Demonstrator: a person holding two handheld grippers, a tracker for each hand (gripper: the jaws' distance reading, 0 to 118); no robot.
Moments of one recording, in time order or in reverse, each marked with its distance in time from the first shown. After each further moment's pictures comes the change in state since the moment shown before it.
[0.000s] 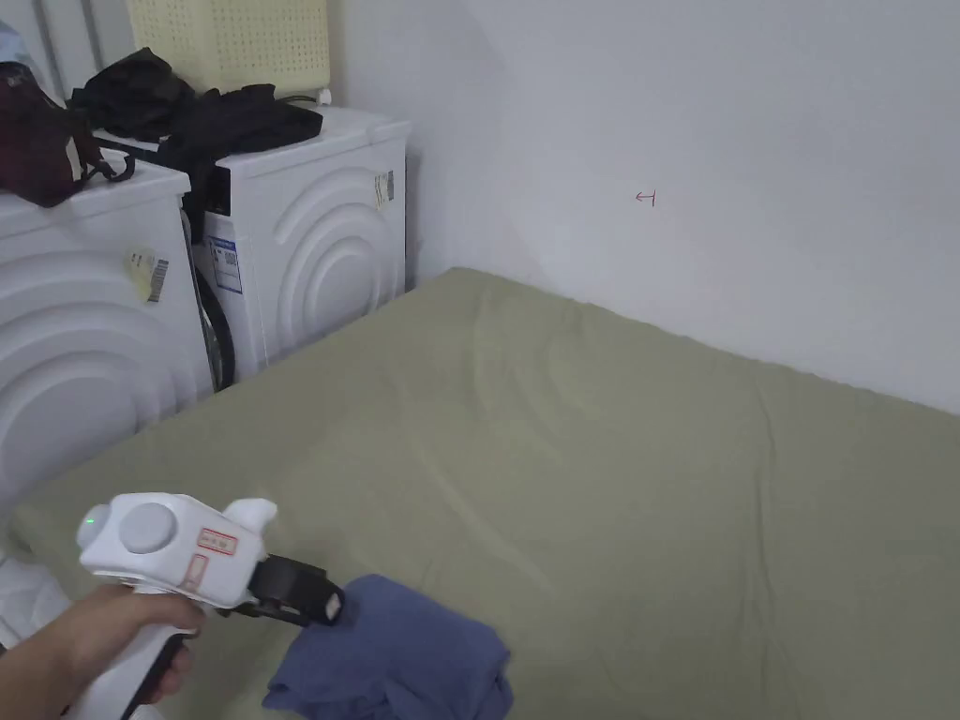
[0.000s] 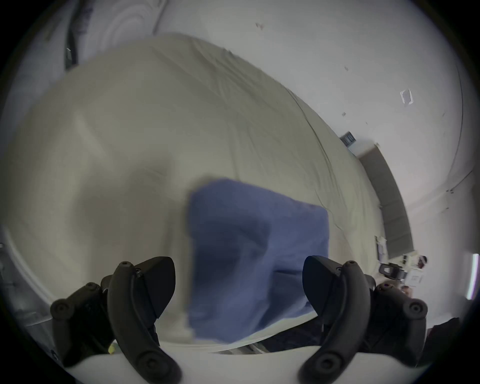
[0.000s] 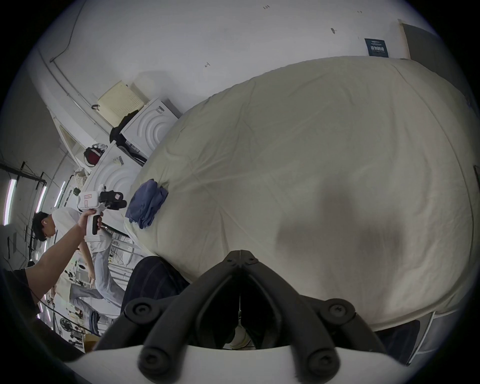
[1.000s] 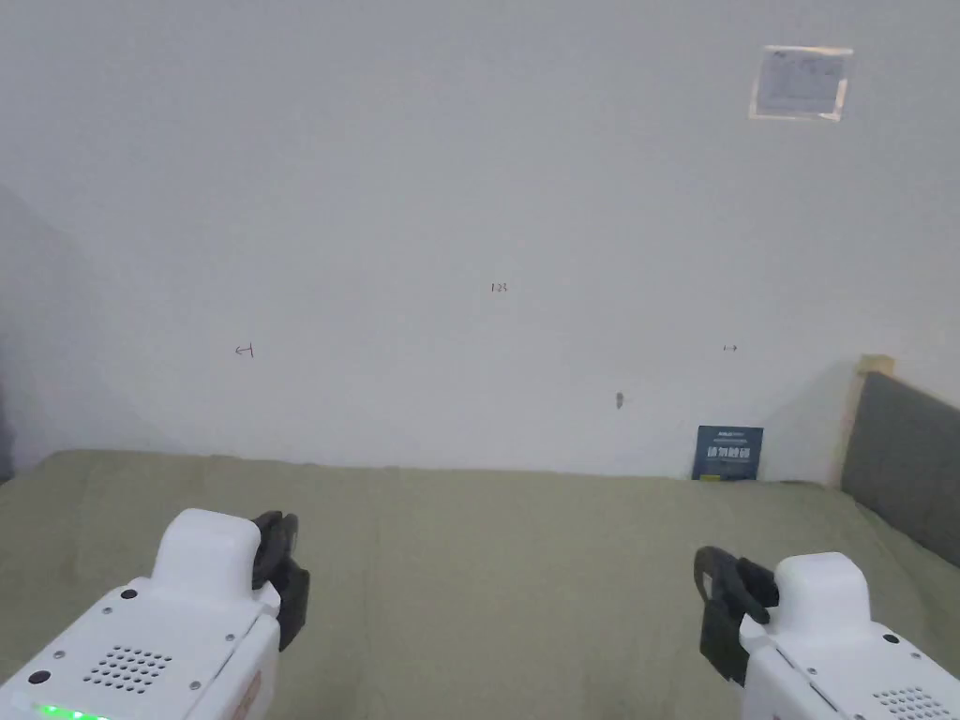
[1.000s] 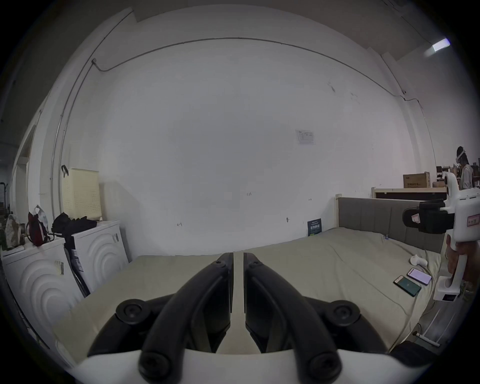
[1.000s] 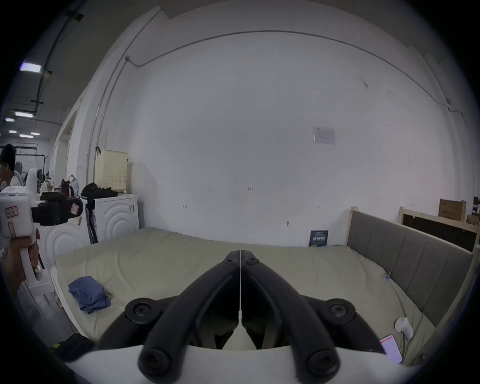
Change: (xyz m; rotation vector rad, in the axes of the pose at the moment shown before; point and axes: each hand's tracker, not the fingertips) left arm 0.495 -0.117 0.093 0.953 0.037 -0.601; right arm -0.046 0.084 0.215 0.902 -0.402 0.438
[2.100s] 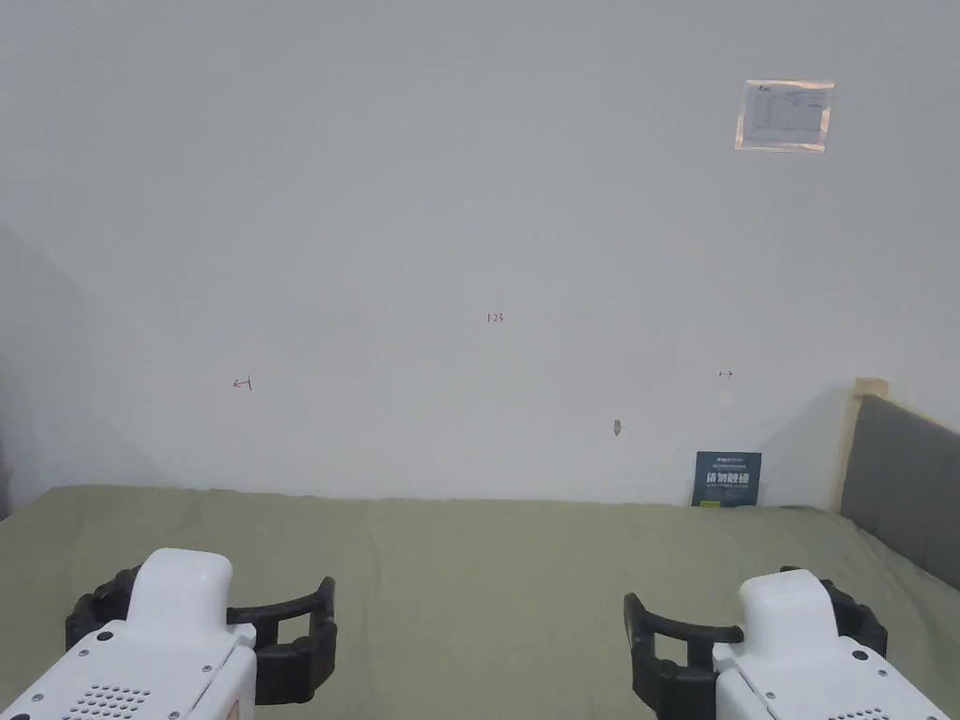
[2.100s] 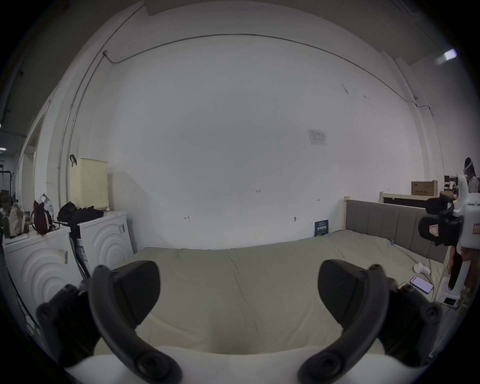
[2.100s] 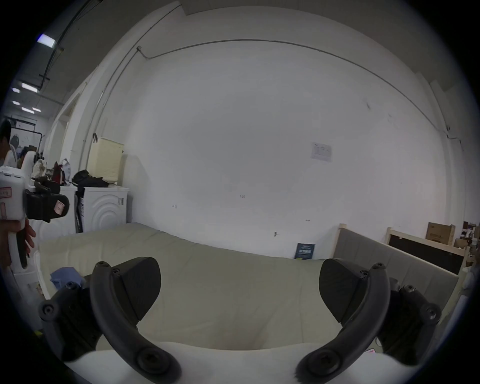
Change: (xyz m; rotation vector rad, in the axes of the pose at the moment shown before) left arm -0.011 -0.003 -0.008 -0.015 0.049 0.046; right arm -0.018 0.003 -0.006 0.036 -0.086 0.116
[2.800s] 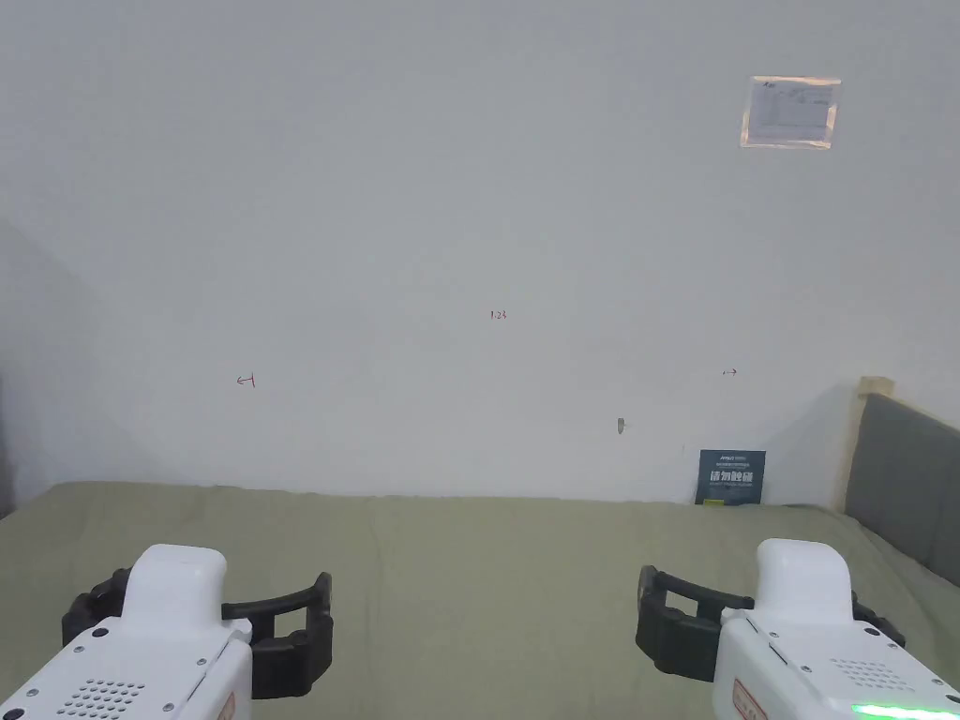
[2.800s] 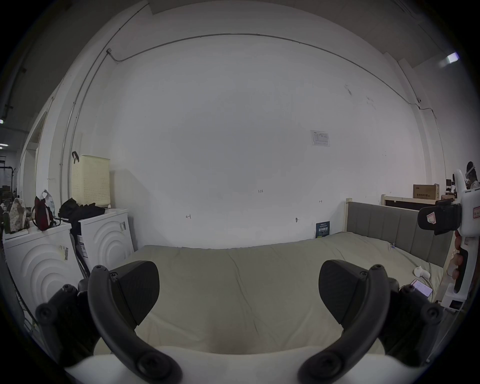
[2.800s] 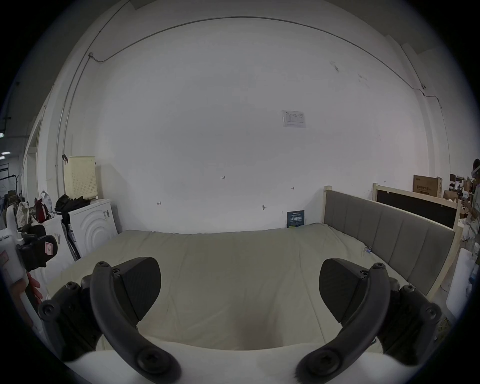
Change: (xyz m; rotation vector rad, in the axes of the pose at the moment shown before) left arm -0.001 0.001 -0.002 -0.010 0.006 0.028; right arm -0.002 0.029 -0.005 -0.162 -0.105 -0.218
